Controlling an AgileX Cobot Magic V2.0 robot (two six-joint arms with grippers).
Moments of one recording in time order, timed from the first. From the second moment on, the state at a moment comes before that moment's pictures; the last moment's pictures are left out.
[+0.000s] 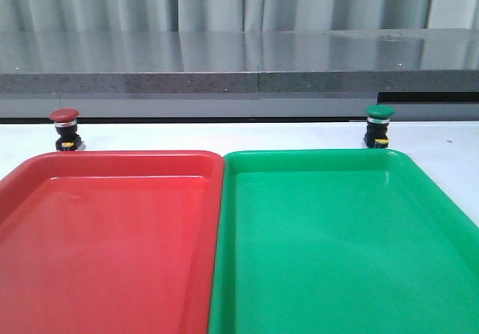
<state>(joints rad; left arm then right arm) -0.08 -0.01 0.00 0.07 0.16 -0.14 0.08 -0.01 0.03 -0.08 0.13 0.09</state>
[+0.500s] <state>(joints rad) -0.08 -0.01 0.00 0.07 0.16 -0.14 0.08 -0.01 0.03 -0.08 0.13 0.09</state>
